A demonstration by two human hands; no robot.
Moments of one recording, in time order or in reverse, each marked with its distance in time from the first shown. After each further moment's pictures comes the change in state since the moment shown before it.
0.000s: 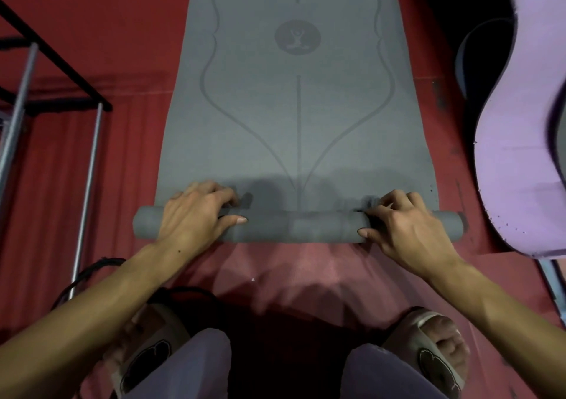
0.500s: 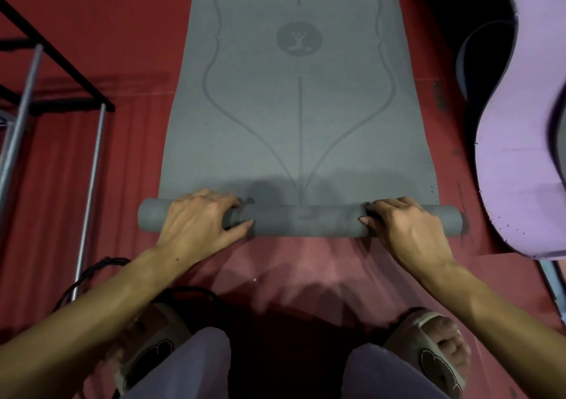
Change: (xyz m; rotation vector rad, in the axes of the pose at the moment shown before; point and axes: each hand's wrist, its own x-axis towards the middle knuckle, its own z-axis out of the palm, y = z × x) left_hand -0.011 0.001 0.002 0.067 0.112 0.101; right_hand 0.005 -0.008 0.006 -0.009 0.089 0.063
